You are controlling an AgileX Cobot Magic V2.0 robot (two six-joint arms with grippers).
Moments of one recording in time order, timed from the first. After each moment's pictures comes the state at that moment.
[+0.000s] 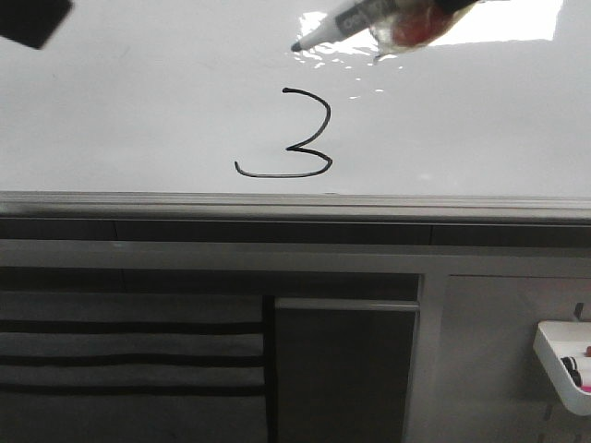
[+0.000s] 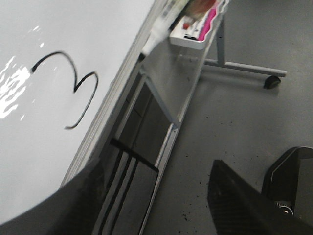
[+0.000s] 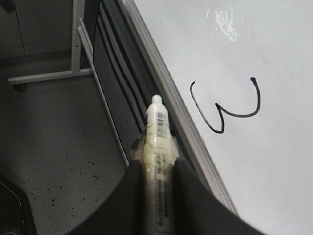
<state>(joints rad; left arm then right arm) -0.71 1.01 -0.94 -0.33 0.76 0.84 0.70 0.99 -0.89 0.18 0.58 -0.70</state>
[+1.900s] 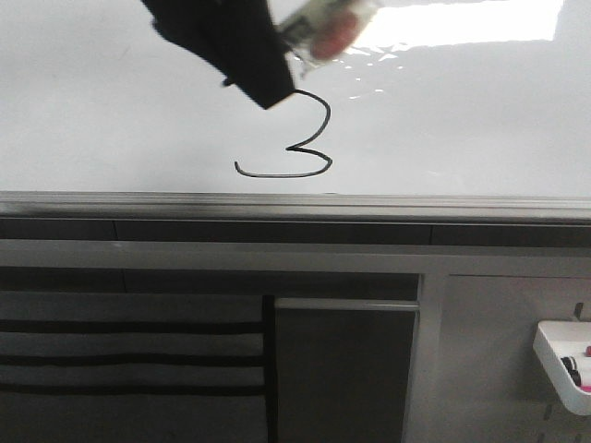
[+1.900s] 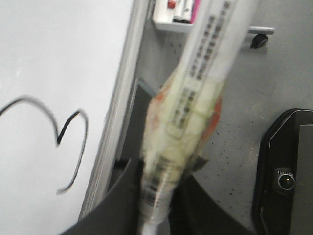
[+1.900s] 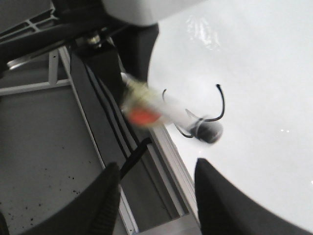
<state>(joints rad) -0.69 1.49 -1.27 -0.25 0.81 0.81 0.66 0.93 -0.89 0.16 0.54 -0.69</state>
